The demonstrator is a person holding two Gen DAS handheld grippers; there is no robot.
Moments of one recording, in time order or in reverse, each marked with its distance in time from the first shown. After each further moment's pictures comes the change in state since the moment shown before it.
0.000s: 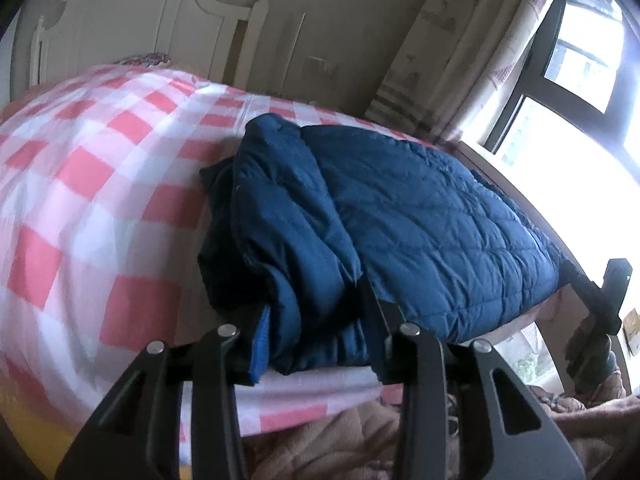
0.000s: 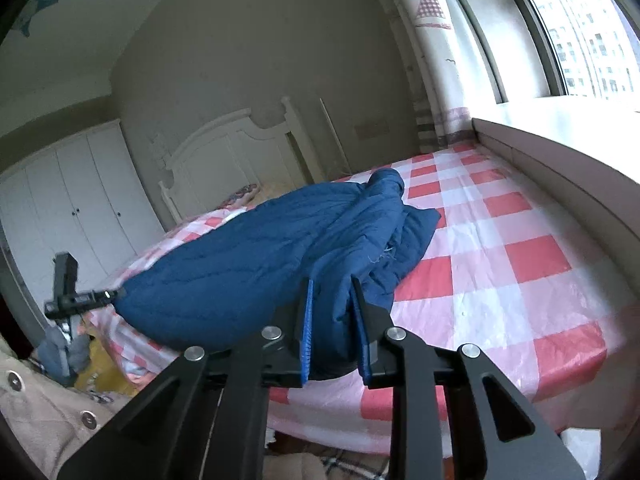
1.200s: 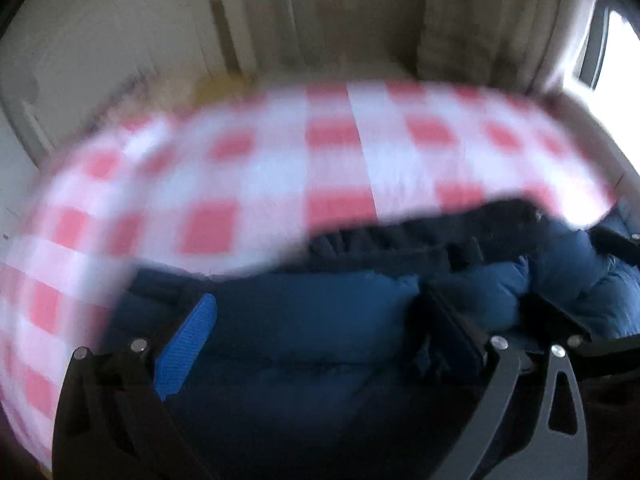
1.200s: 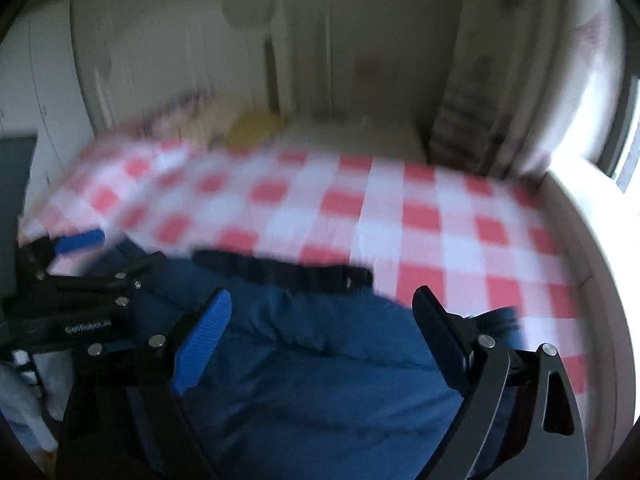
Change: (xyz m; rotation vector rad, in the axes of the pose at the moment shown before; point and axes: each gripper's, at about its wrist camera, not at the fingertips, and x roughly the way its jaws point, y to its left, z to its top) left arm 0.281 -0.097 0.170 0.169 0.261 0.400; right arm 0.332 0.102 0.118 -0.325 0.476 -0.406
